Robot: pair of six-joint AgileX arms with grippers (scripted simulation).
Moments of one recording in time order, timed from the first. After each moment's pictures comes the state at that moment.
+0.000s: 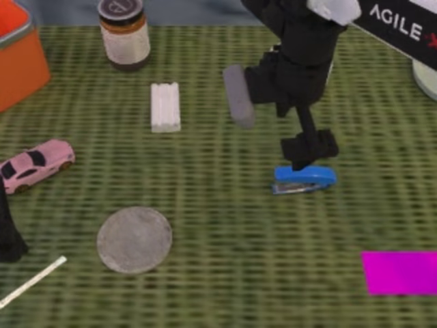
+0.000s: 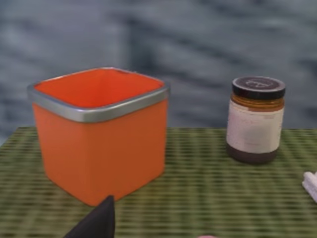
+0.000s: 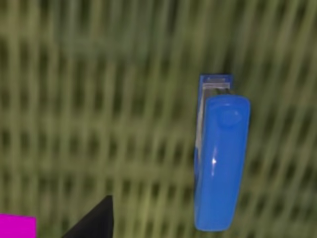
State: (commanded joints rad) left arm 0.00 0.00 0.00 0.00 0.00 0.00; right arm 0.56 2.28 2.14 -1.42 -0.01 -1.13
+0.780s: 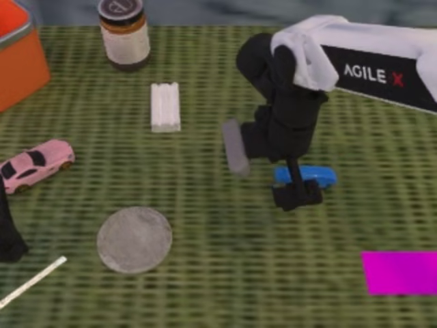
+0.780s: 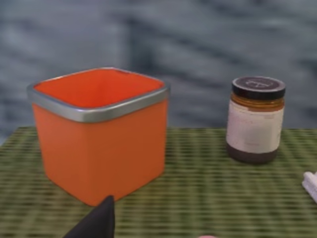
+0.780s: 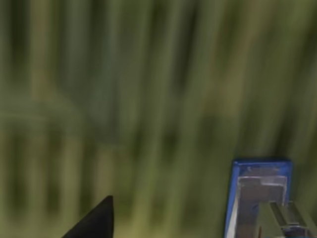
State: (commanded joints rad) left arm 0.00 0.00 0.00 0.00 0.00 0.00; right arm 0.56 2.33 1.82 -1.06 -0.01 -1.13
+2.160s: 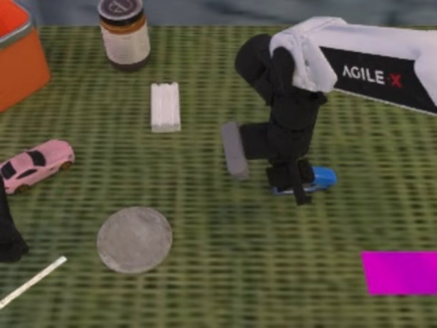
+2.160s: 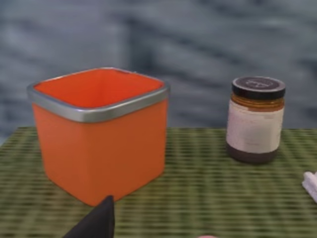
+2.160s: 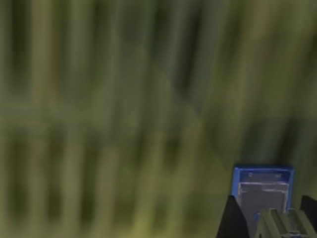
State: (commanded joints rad) left arm 0.00 0.00 0.00 0.00 0.00 0.00; right arm 0.56 2.33 1.82 -1.06 -0.01 -1.13
